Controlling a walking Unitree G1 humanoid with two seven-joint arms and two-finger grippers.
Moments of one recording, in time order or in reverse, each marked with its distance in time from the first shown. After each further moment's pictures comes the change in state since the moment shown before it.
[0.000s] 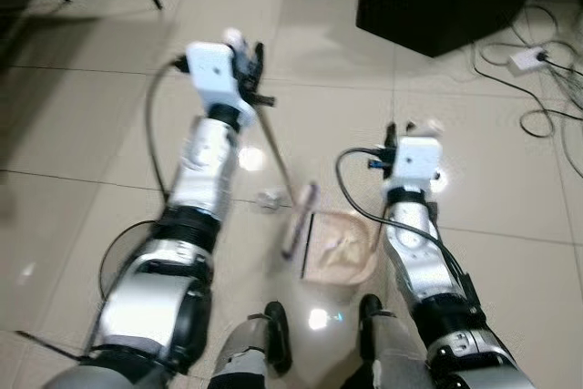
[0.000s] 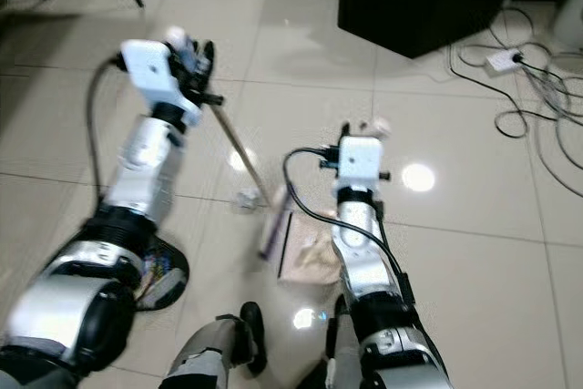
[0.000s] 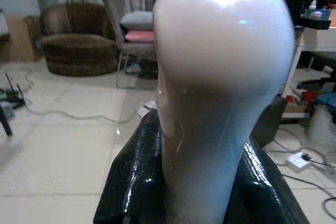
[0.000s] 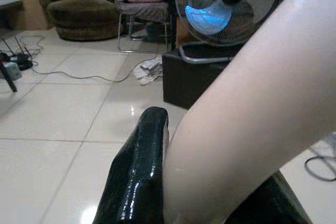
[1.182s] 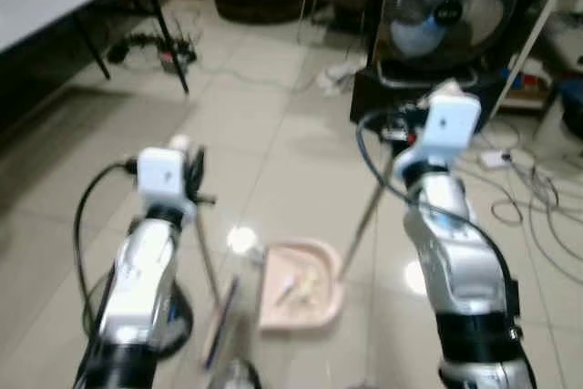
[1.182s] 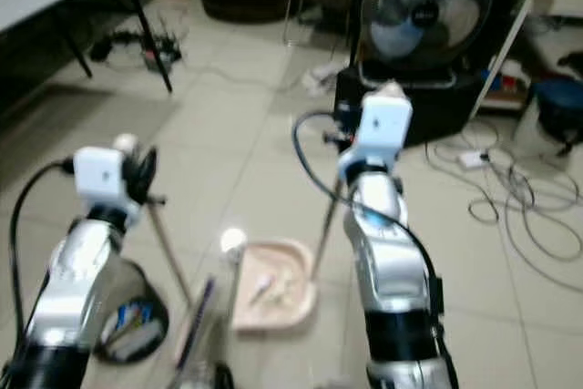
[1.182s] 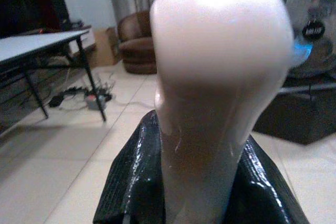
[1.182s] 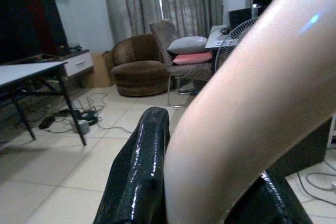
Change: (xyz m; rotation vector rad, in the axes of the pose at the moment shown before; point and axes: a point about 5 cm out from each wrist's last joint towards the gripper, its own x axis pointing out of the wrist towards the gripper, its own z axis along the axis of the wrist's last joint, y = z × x) left arm -0.138 0.038 -0.047 0.189 0.341 0.164; right arm 0.002 -0.011 0.073 0.171 0.110 0.103
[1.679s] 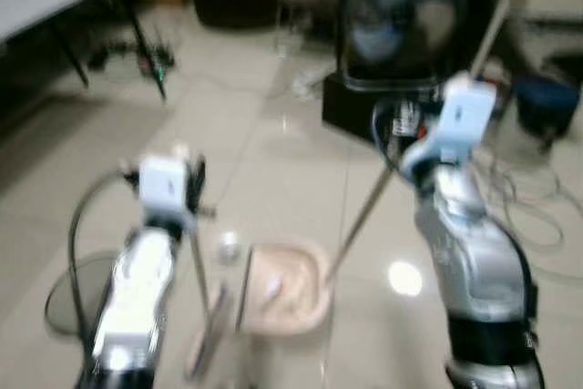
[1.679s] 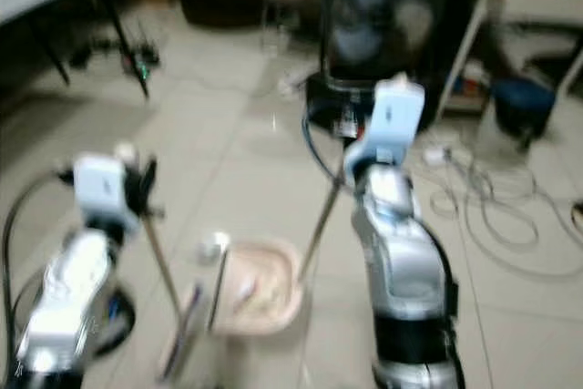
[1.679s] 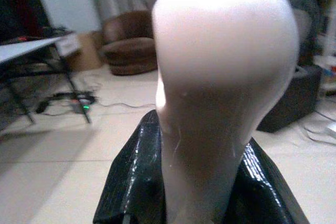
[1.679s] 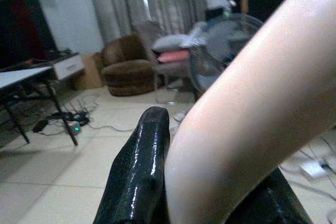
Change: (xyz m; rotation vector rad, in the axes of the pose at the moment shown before) left arm -0.016 -0.013 0.005 0.029 0.029 -0.036; right arm -0.006 -0.010 0.011 0.034 0.053 -0.015
